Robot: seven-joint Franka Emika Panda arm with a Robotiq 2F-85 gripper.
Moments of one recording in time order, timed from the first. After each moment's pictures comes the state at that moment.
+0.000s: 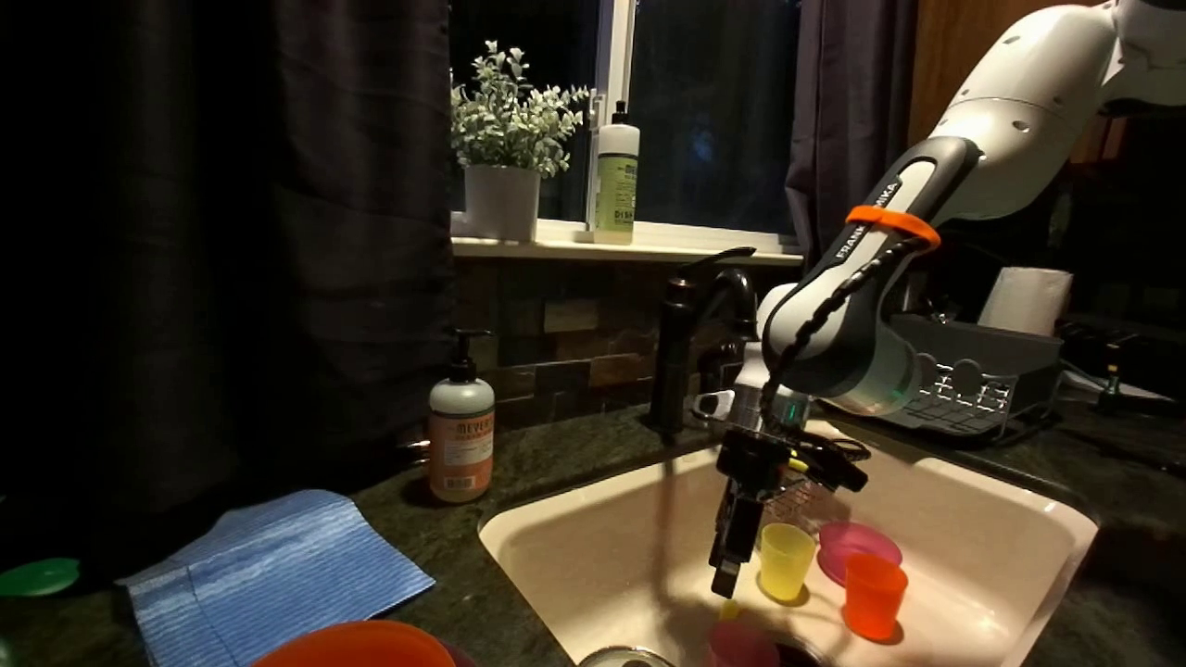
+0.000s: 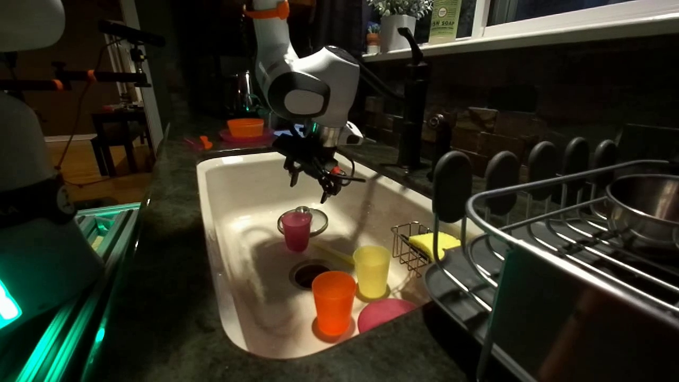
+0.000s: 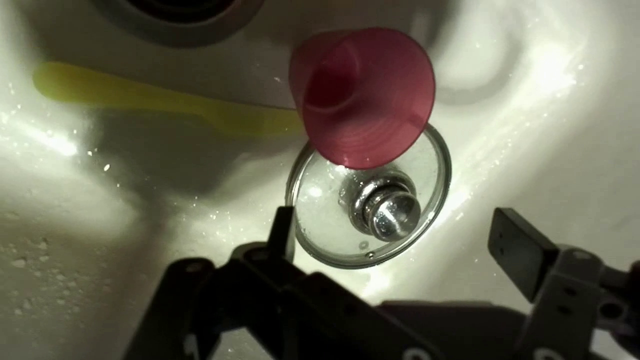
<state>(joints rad) -0.42 0.53 0.69 -2.45 0.17 2.85 -0.71</state>
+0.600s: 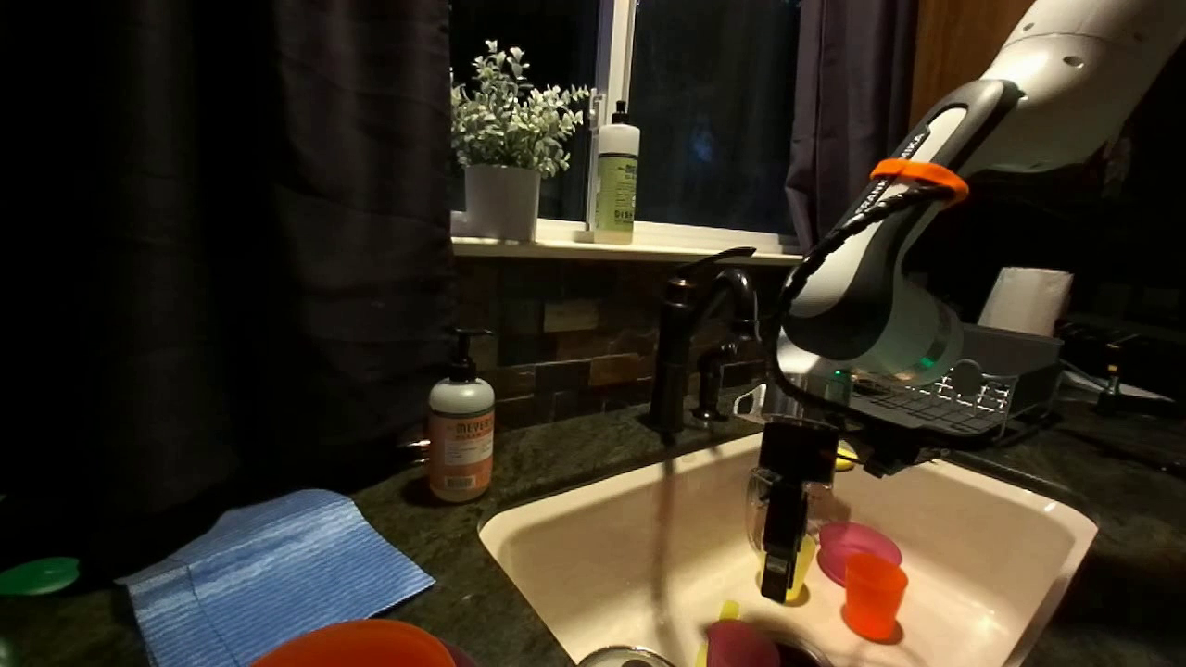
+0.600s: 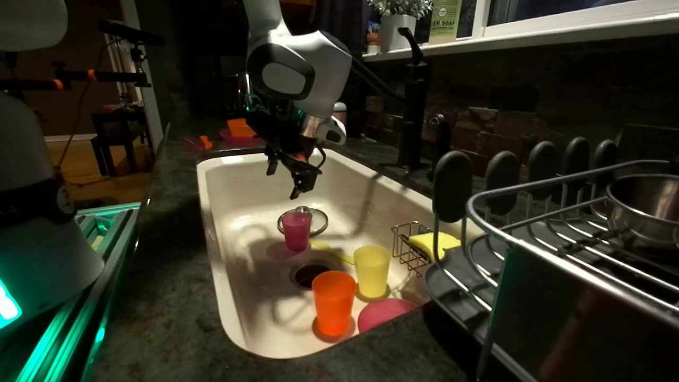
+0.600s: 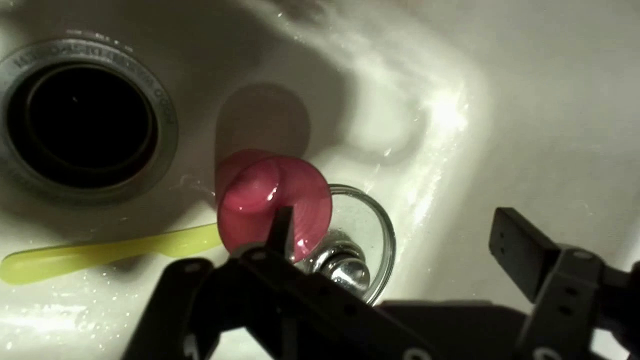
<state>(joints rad) -0.46 0.35 0.76 -2.55 0.42 2.64 -0.61</state>
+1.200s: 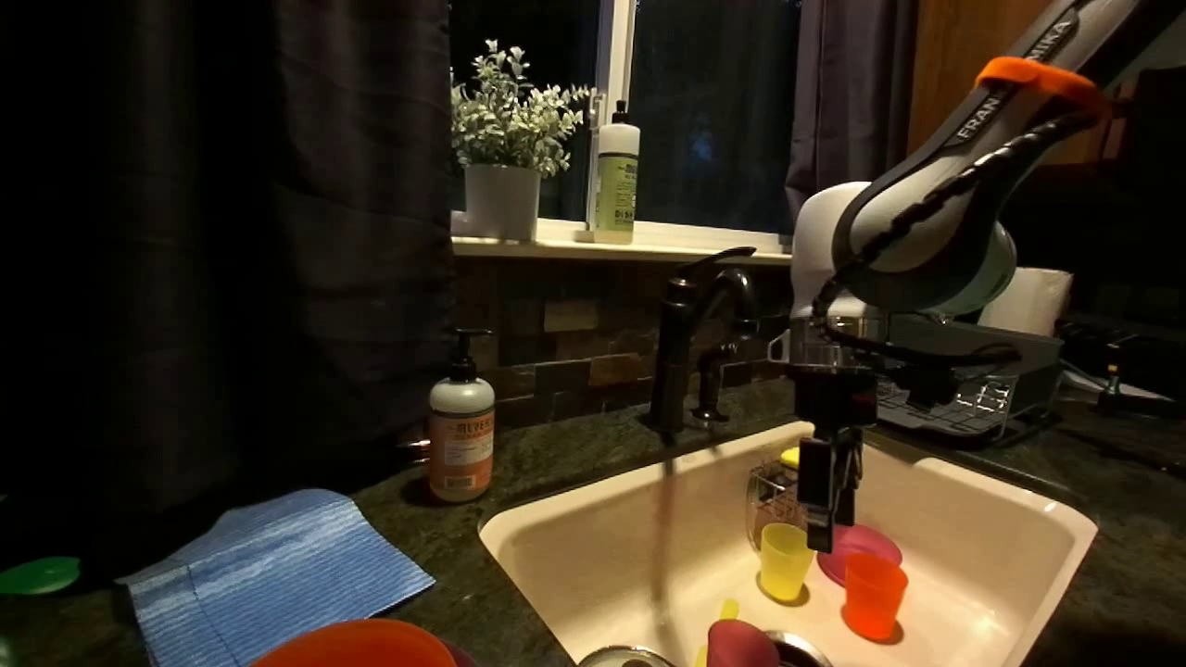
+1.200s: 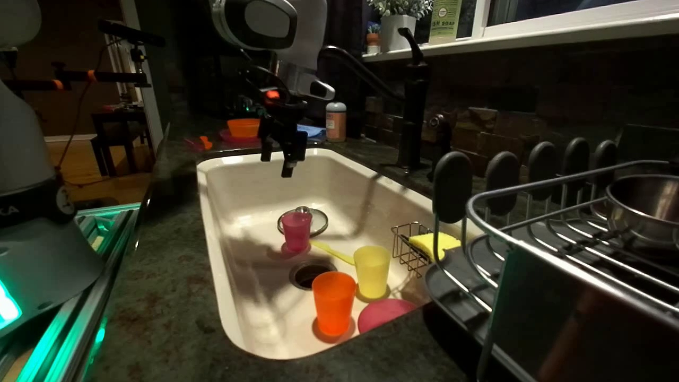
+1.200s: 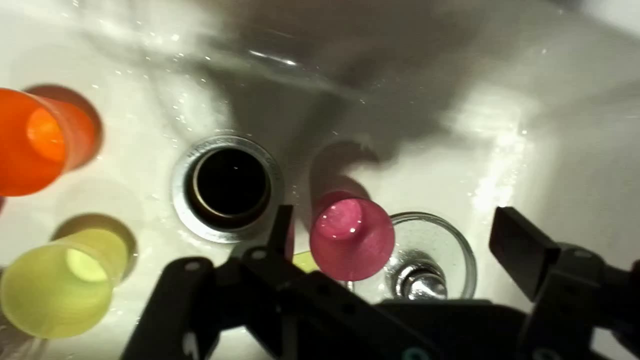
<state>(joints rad) -0.08 -0.02 0.44 -2.65 0.25 2.47 -0.18</state>
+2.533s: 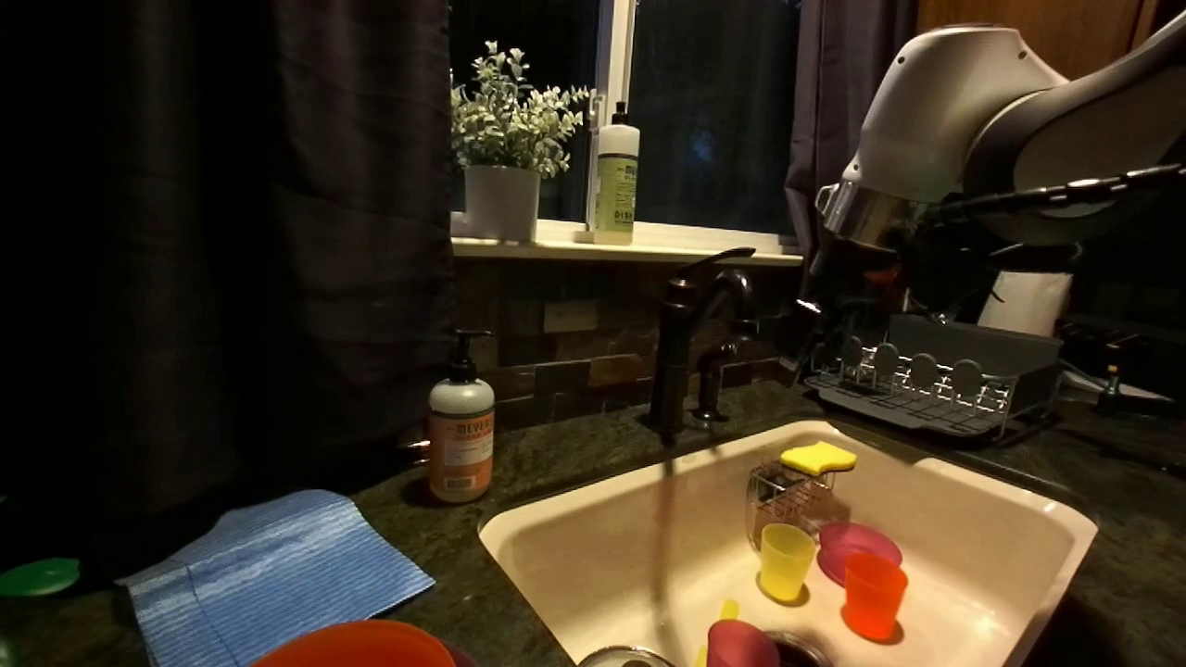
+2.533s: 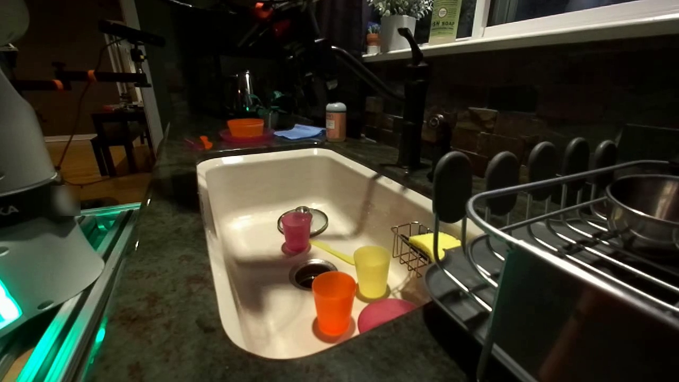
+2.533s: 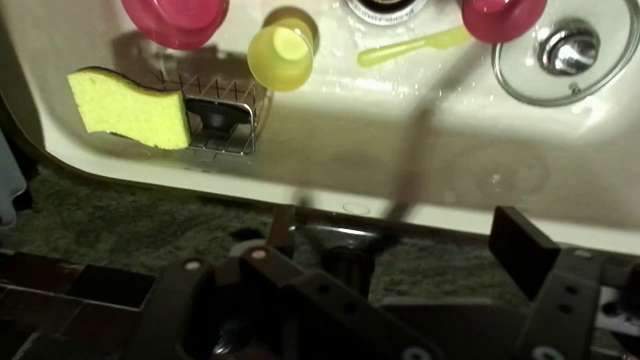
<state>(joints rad) 0.04 -0.40 0.25 -2.74 -0.24 2.66 0.33</state>
